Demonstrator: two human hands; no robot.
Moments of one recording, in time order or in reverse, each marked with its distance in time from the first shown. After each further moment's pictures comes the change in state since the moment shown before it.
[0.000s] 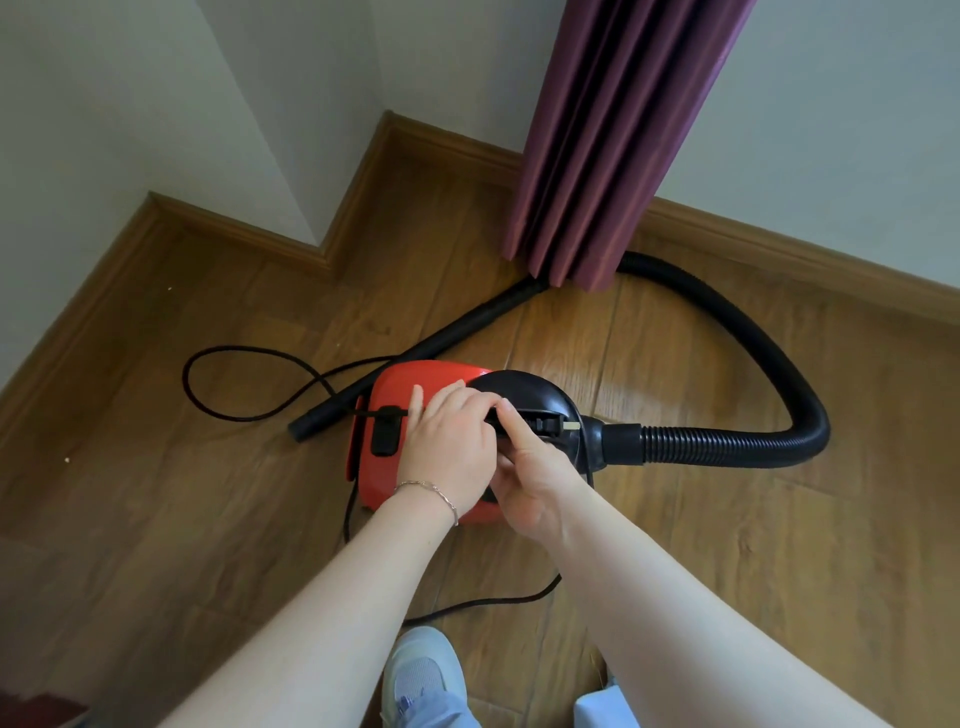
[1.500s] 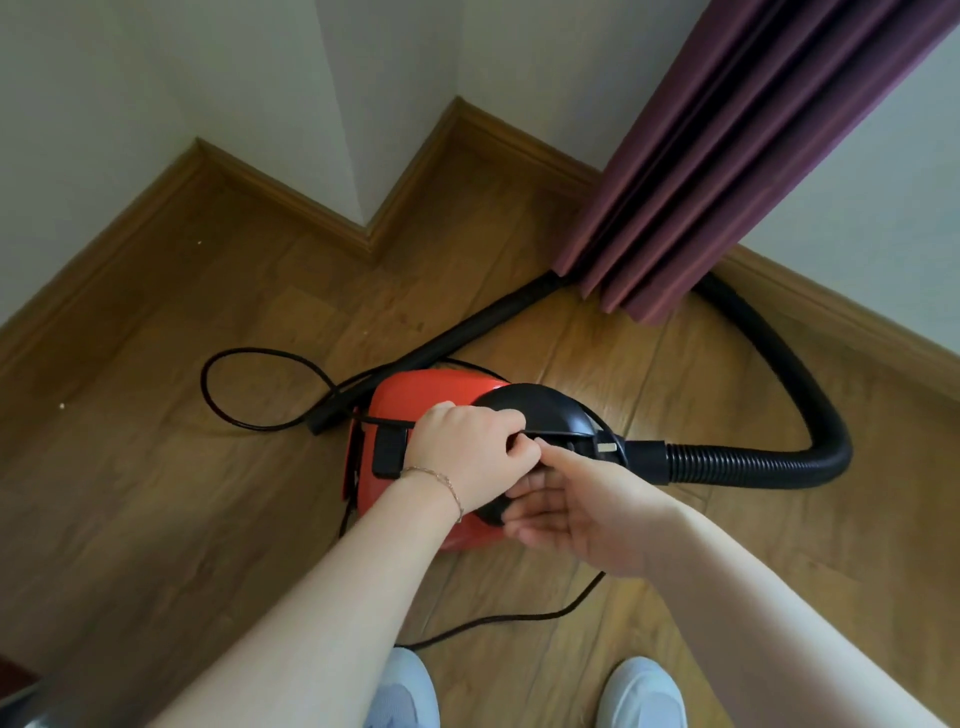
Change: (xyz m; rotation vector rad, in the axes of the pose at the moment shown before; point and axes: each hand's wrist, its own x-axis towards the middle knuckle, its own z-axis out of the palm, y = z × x) left_hand 0.029 -0.029 -0.004 0.169 -0.015 0.108; right_hand -0.004 -0.046 0.009 -0.744 -0.060 0.316
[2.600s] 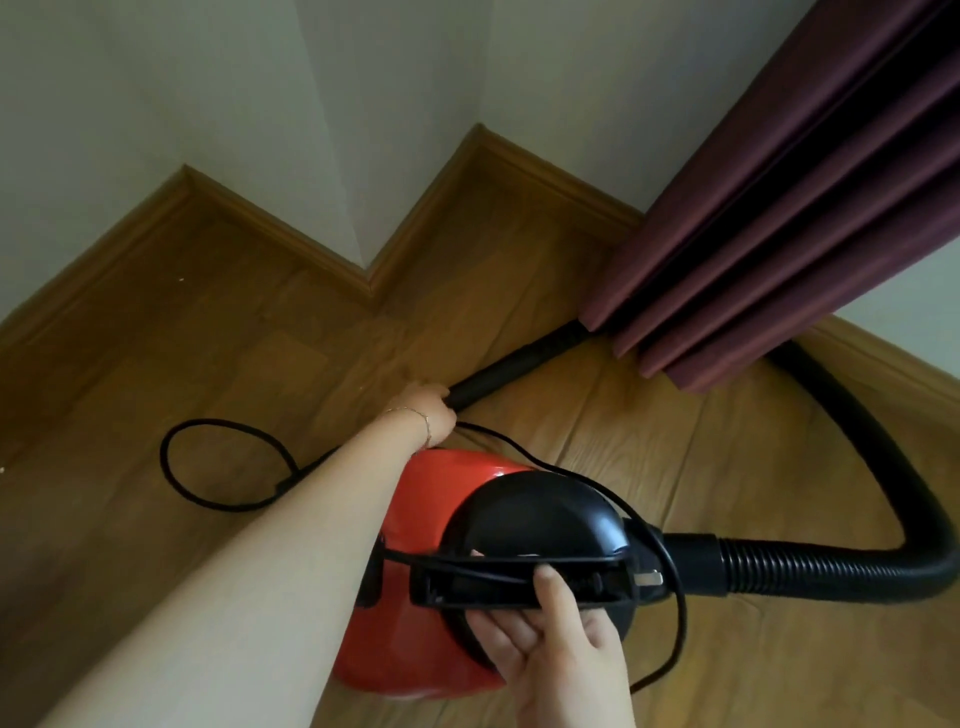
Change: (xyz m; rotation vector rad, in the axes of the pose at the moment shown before) left_hand 0.146 -0.115 0.036 -0.326 -0.351 -0.546; right_hand 0.041 0.007 0.054 0.706 0.156 -0.385
